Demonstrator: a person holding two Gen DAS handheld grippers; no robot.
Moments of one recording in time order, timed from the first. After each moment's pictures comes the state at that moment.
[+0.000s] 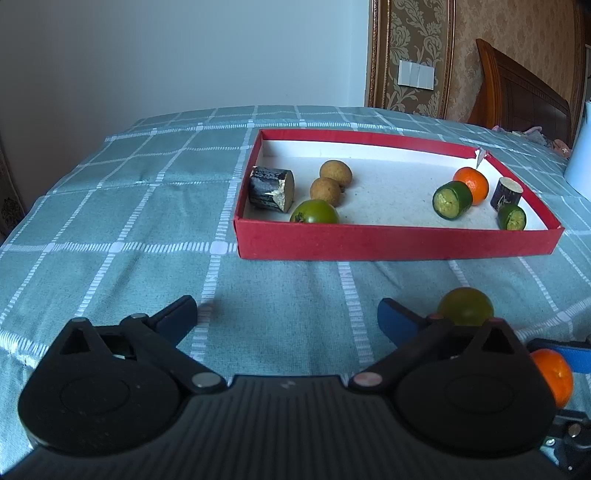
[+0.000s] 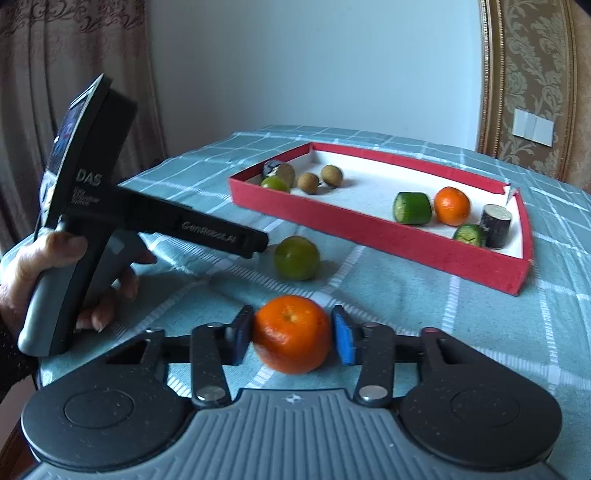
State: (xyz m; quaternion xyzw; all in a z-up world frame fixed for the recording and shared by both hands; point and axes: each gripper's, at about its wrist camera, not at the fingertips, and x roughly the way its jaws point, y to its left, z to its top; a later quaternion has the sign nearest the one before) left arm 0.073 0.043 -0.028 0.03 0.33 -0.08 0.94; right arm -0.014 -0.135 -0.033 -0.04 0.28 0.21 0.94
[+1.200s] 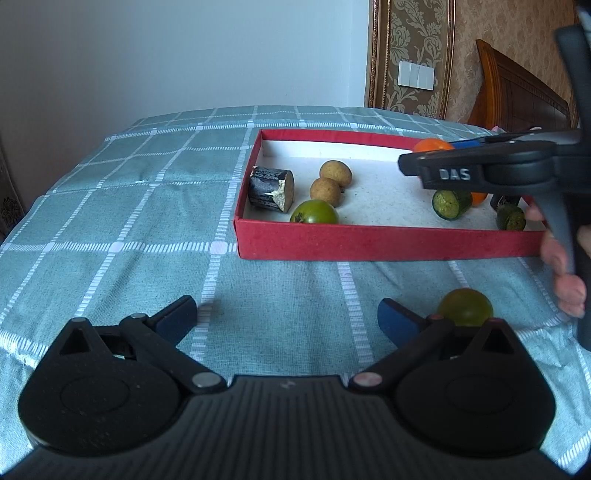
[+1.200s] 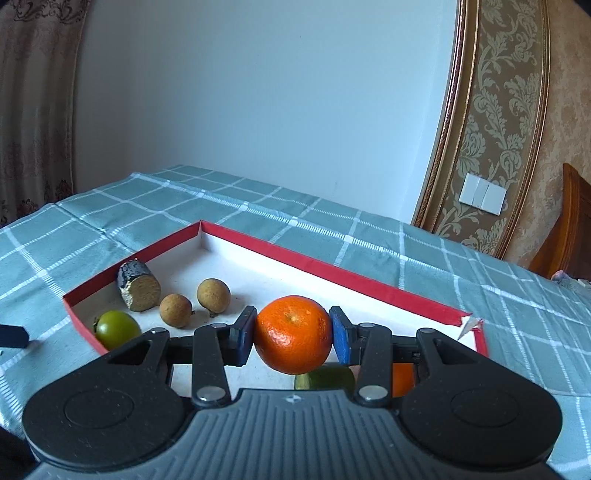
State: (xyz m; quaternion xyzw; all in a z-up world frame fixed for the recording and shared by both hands) left arm 0.073 0.043 -0.028 0.03 0.33 -0.08 0.94; right arm 0.148 -0.121 -0.004 -0.10 0.23 0.08 0.96
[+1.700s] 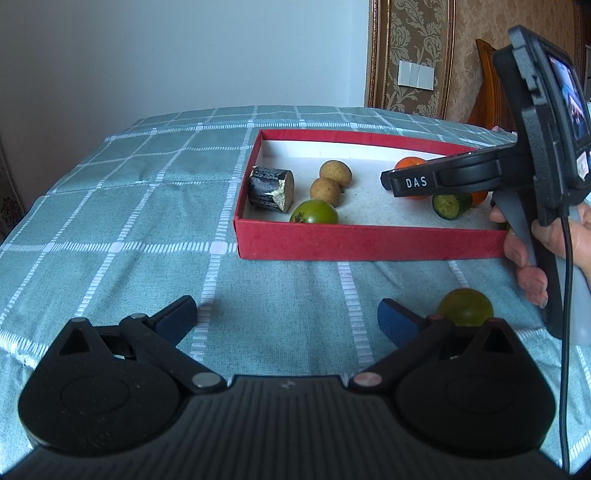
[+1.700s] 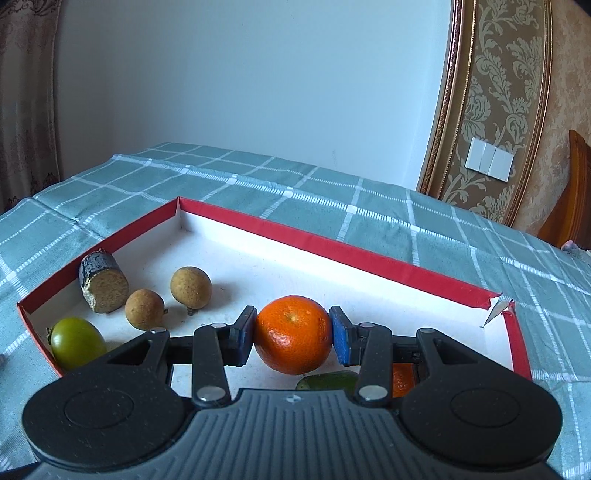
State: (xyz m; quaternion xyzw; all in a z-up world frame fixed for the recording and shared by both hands) left arm 0.073 0.043 -0.028 0.03 0.33 -0.08 0.94; right arm 0.181 -0.123 -0.023 -0.08 0.27 0.07 0.96
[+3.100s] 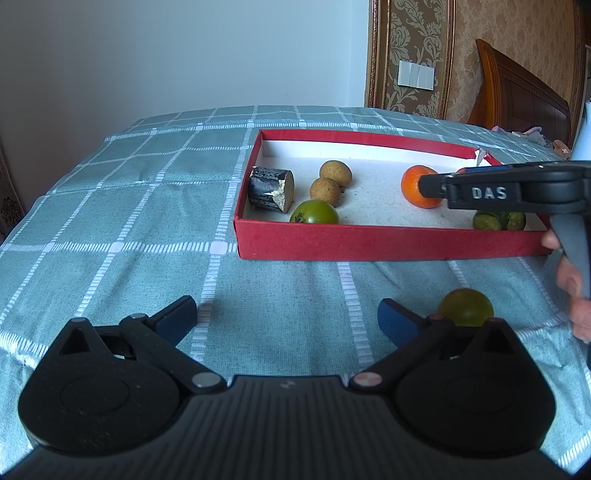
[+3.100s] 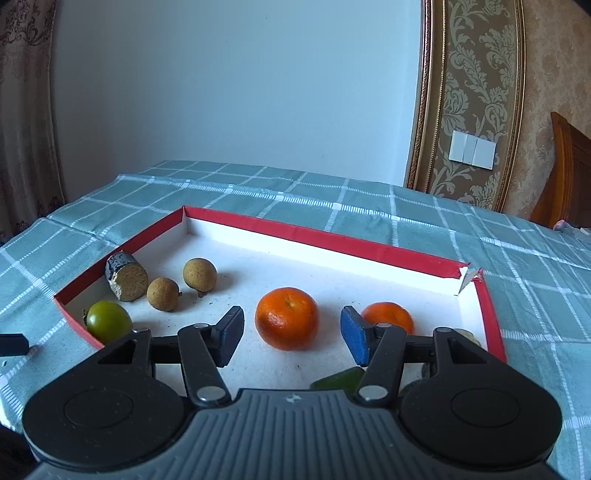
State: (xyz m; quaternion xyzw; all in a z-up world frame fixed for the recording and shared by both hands) left arm 0.073 0.044 -0.028 0.03 0.33 -0.08 0.94; right arm 0.131 -0.146 -0.011 -0.04 0.25 0.07 0.96
